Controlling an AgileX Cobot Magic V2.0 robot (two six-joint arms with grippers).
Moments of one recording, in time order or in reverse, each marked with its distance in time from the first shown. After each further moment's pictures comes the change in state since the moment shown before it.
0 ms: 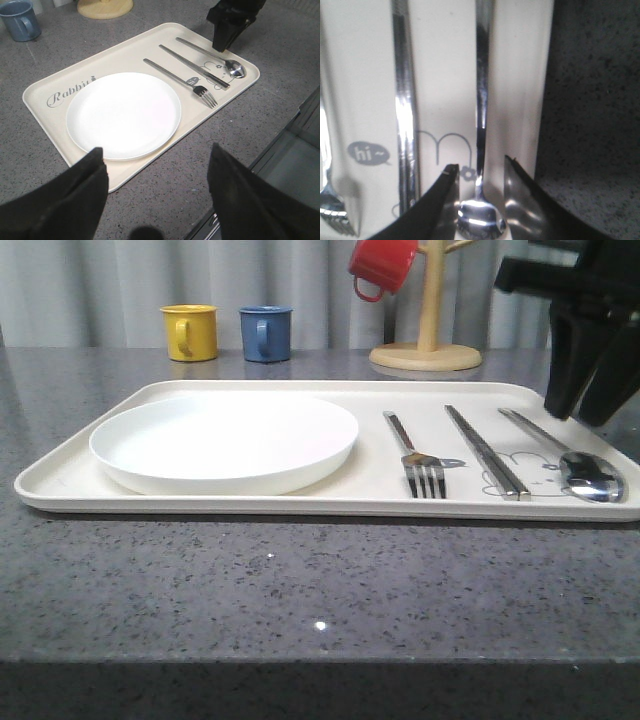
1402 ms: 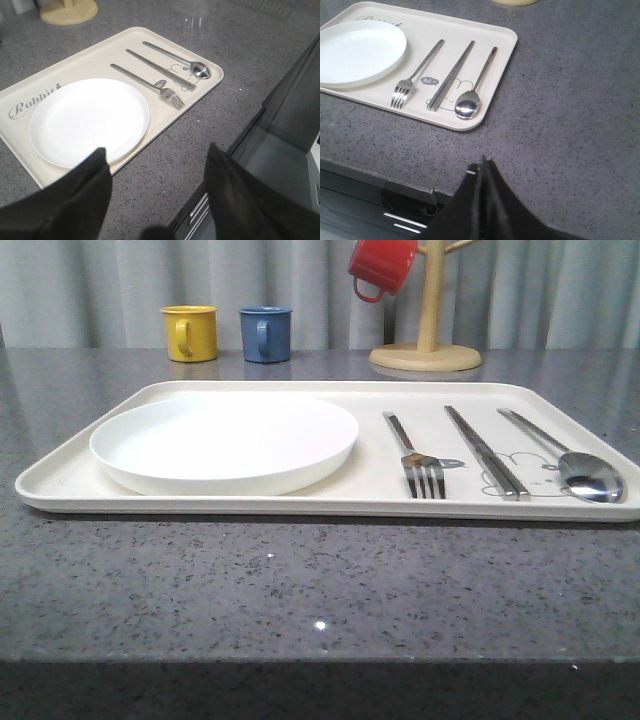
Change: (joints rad) left arm 0.000 0.000 0.000 -0.153 -0.010 0.129; right arm 0.000 -1.415 0.570 -0.097 0.019 -0.193
